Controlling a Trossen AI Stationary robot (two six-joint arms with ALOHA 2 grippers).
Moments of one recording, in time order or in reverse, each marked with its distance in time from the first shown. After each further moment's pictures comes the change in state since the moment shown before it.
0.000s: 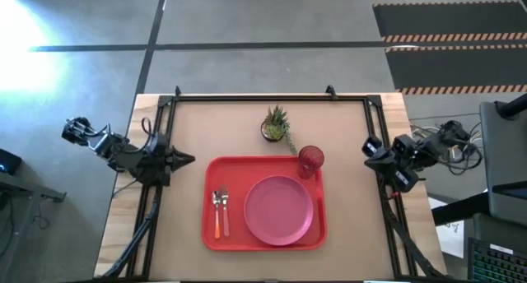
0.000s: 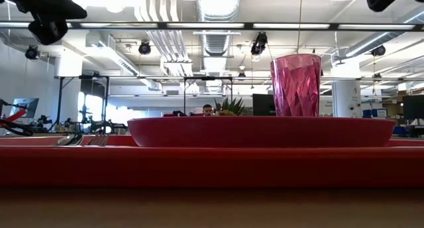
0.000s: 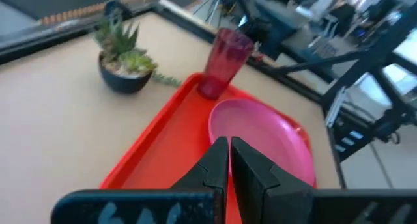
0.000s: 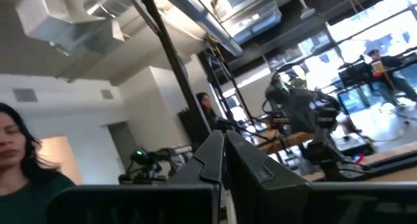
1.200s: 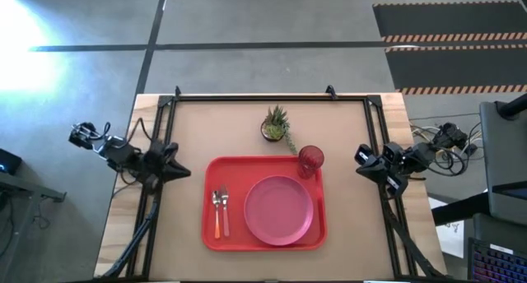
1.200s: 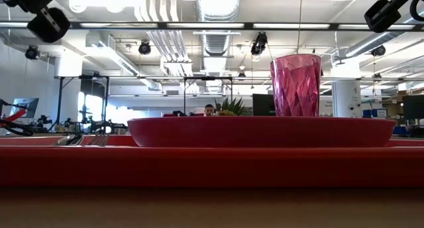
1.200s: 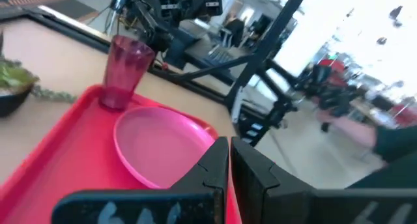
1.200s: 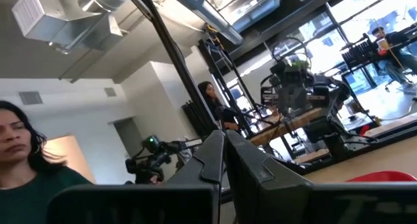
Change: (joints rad) left arm 0.000 -0.193 -0.158 0.276 0.305 0.148; right arm 0.000 -0.039 -0.157 0.094 -0.013 0.082
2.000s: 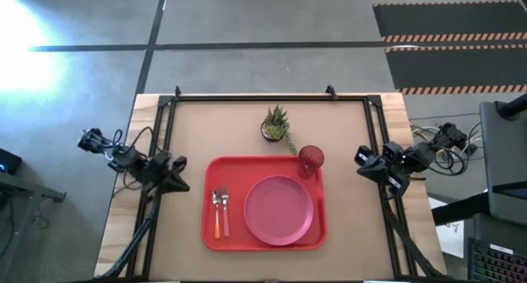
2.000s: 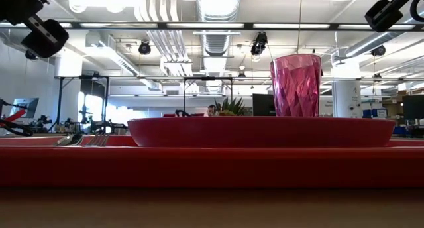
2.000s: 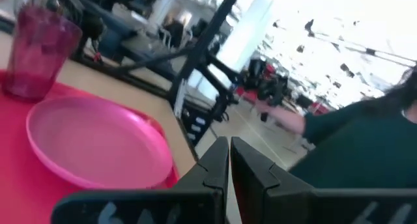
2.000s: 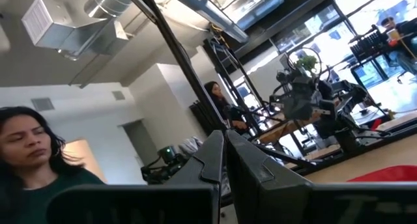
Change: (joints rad) left arm 0.001 -0.181 -0.245 0.234 0.224 -0.034; right arm 0.000 -0.007 0.000 0.000 -0.018 0.050
